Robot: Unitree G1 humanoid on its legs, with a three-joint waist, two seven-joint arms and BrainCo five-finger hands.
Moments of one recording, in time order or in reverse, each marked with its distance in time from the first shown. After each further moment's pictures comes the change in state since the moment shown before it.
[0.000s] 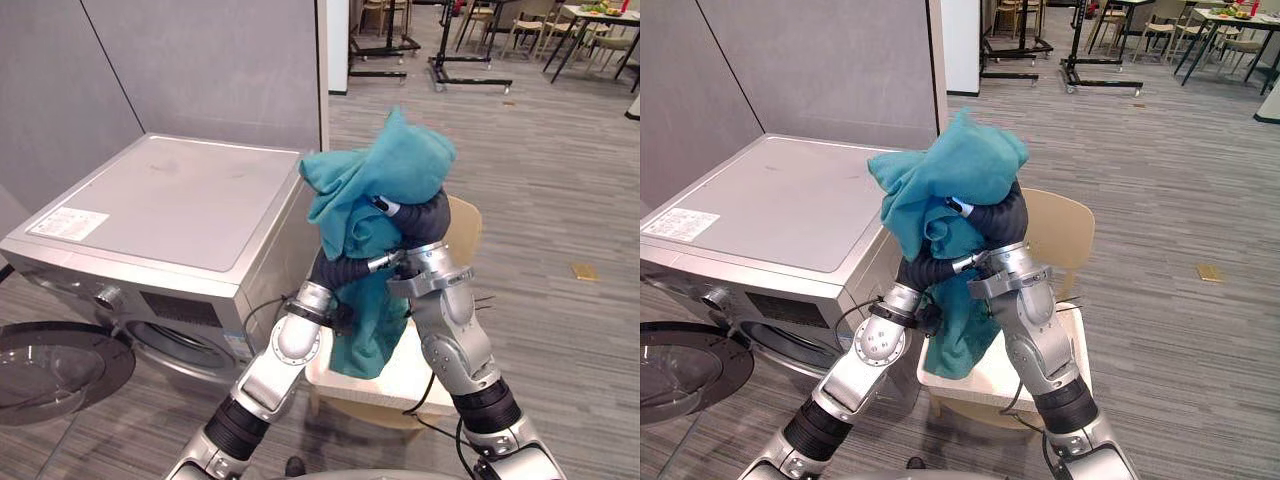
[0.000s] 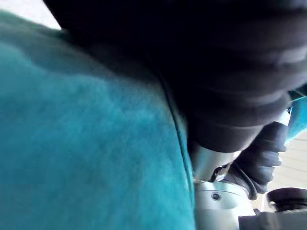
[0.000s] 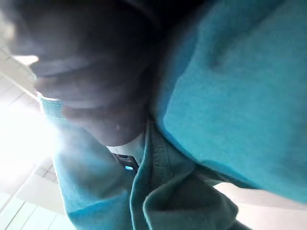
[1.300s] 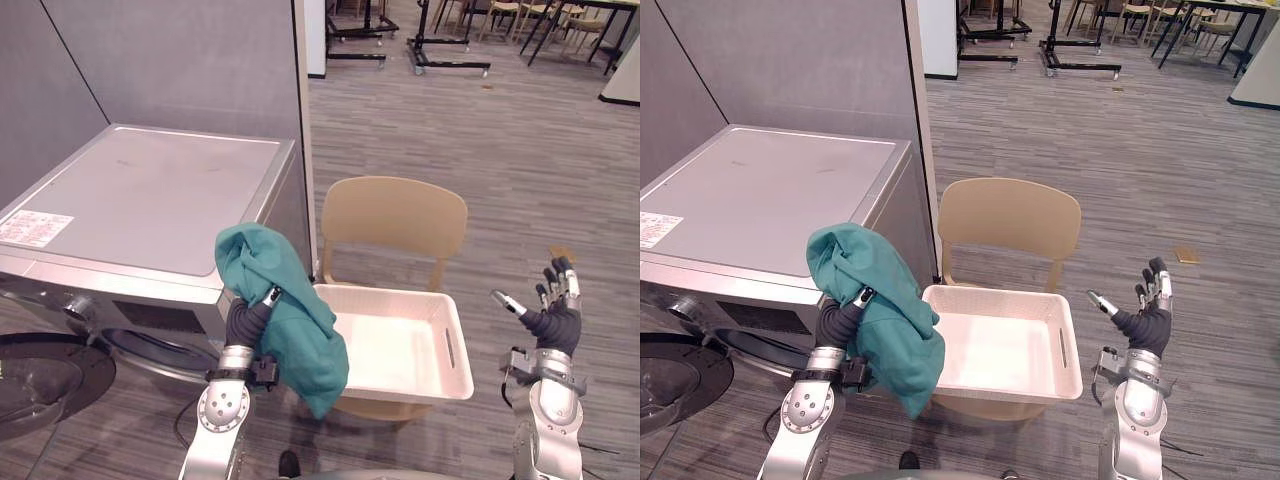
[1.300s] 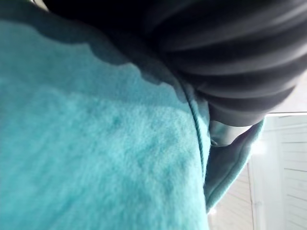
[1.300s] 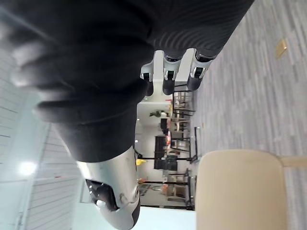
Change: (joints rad) left arm 0.495 -0.048 0.367 -0.101 -0.089 0.000 -0.107; right arm 0.541 0.083 -0.679 0.139 -0.433 0.066 -0.135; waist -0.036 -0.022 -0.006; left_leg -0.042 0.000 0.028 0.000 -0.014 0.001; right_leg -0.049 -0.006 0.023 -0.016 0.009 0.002
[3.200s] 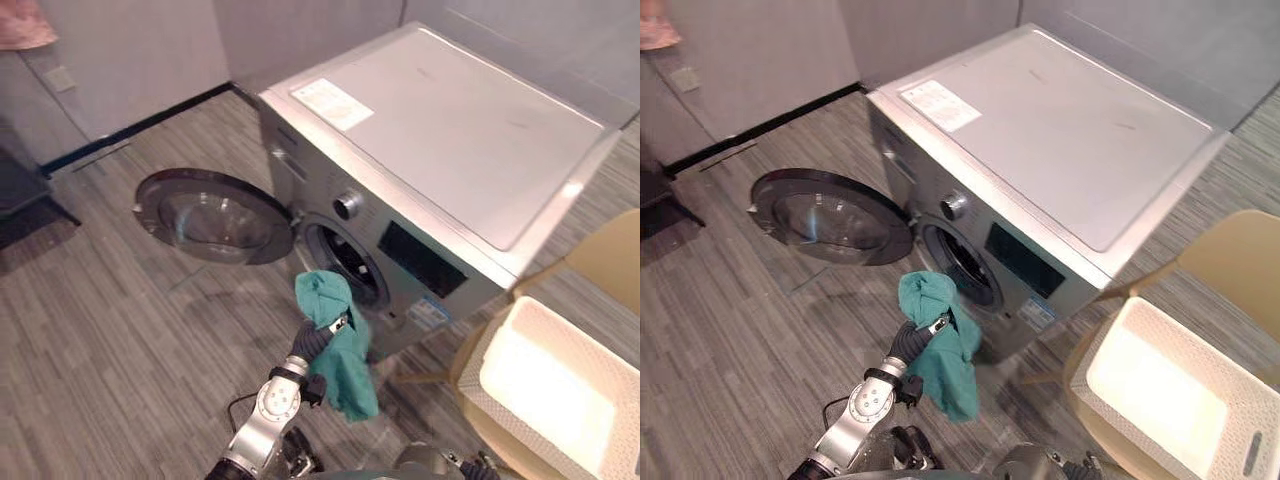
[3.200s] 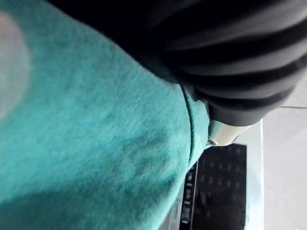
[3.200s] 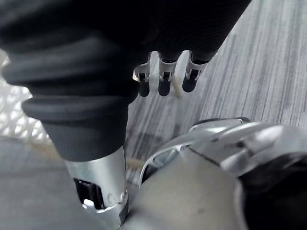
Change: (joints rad) left arm -0.197 0.027 -0.333 0.445 -0.027 0.020 0.014; right arm 0.022 0.032 0.051 0.999 0.069 0.118 -0.041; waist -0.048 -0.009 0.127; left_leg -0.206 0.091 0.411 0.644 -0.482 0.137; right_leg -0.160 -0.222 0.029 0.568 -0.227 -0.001
